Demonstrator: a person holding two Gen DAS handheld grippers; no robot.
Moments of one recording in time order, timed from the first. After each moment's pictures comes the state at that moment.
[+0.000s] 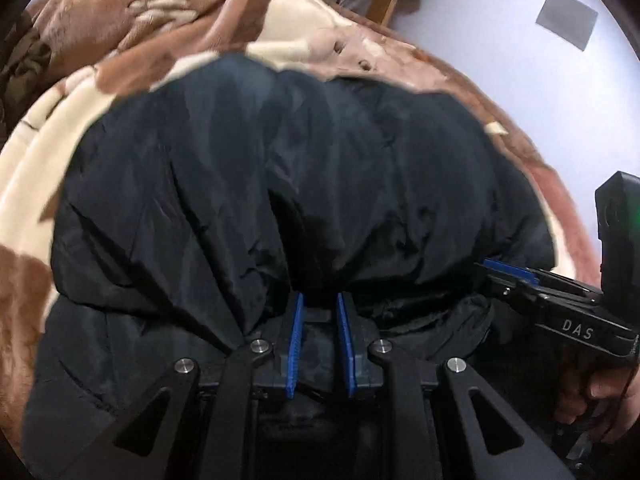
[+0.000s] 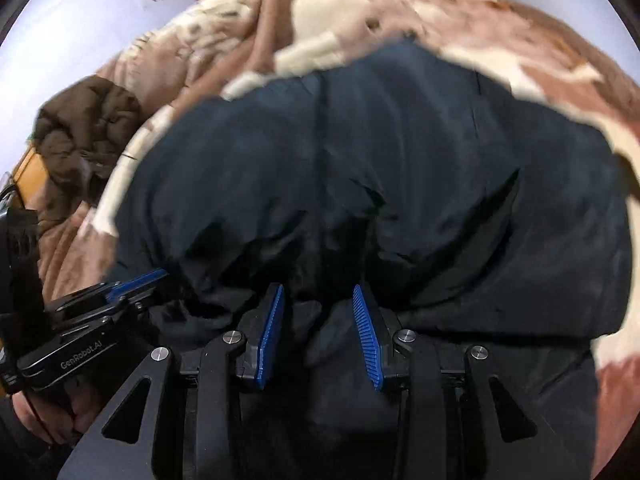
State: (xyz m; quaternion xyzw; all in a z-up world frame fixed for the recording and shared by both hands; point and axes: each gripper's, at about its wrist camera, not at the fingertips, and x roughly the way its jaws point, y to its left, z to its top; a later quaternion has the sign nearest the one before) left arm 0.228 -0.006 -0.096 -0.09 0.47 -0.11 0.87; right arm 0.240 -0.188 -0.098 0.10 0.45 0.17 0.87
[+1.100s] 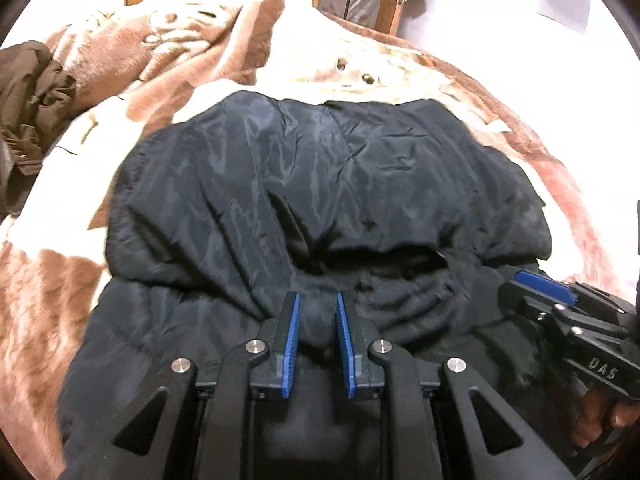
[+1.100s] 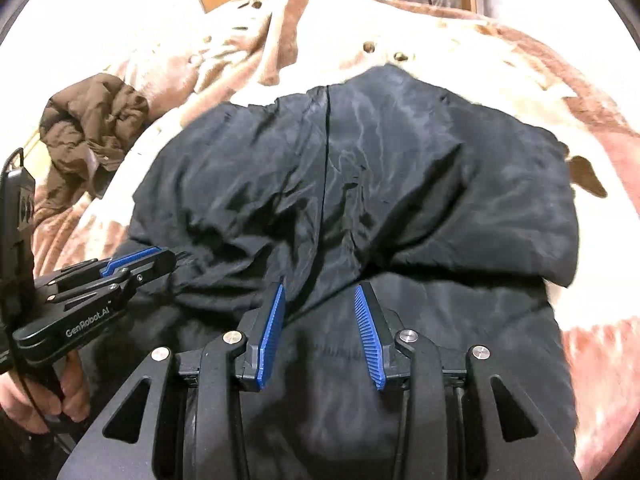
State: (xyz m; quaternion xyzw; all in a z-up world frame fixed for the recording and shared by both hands) left arm 0.176 -0.038 -0.054 -0.05 0.45 -0.07 0.89; right arm 0.153 -0.204 -0.047 0.08 0.40 0.15 0.90
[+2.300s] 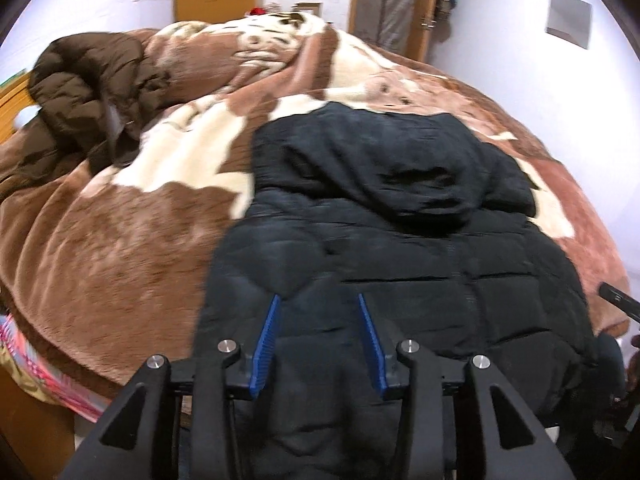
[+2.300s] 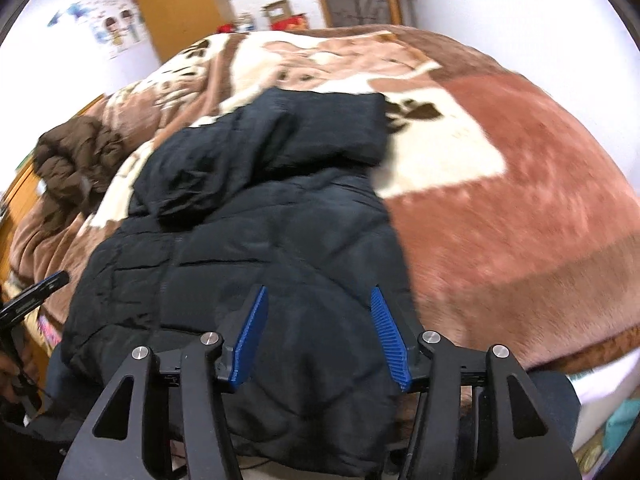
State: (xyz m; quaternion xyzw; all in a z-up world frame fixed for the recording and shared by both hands) left arm 0.012 0.056 -0.023 -0.04 0.41 0.01 0.91; right arm -0.009 -0.326 -0.058 0.14 0.39 0.04 0.91
